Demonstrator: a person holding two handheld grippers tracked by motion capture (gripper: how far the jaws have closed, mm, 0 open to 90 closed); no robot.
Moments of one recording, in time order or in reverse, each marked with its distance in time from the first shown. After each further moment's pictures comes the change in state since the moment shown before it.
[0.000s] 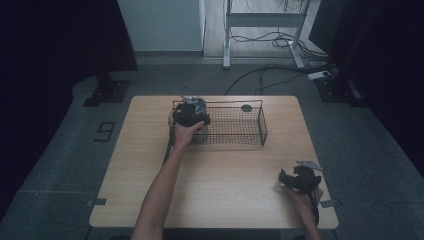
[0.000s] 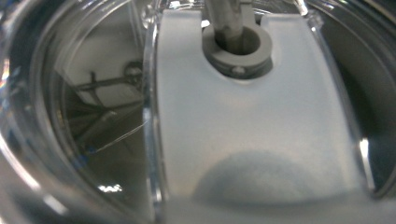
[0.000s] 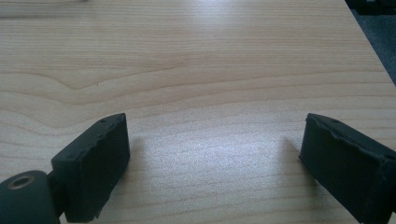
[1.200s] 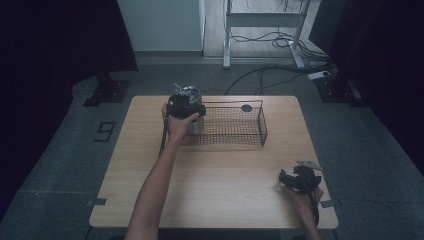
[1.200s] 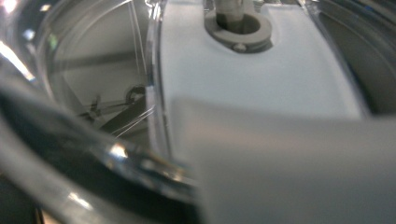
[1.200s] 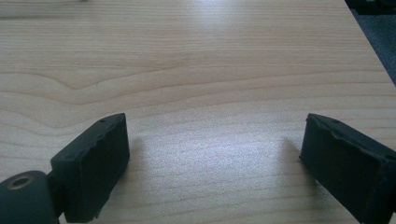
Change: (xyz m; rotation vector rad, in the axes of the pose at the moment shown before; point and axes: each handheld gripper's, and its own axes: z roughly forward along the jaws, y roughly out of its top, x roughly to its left) left arm 0.015 0.029 -0.027 -0.054 -0.007 -0.050; right arm 0.000 0.000 0.000 0.001 -0.001 0.001
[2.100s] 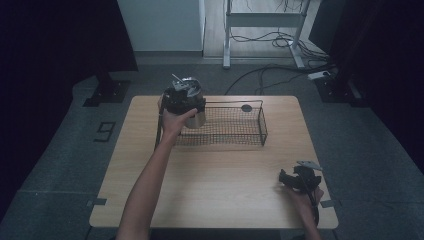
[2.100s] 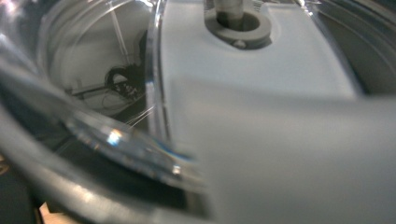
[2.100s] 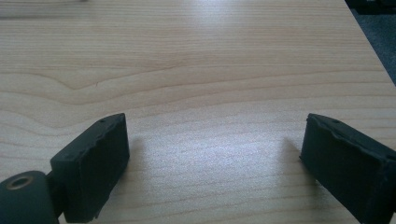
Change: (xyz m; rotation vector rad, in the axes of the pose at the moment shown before) left arm -0.007 0.025 -0.049 -0.098 -0.065 0.060; right arm 0.000 0.000 0.000 0.001 0.000 0.000
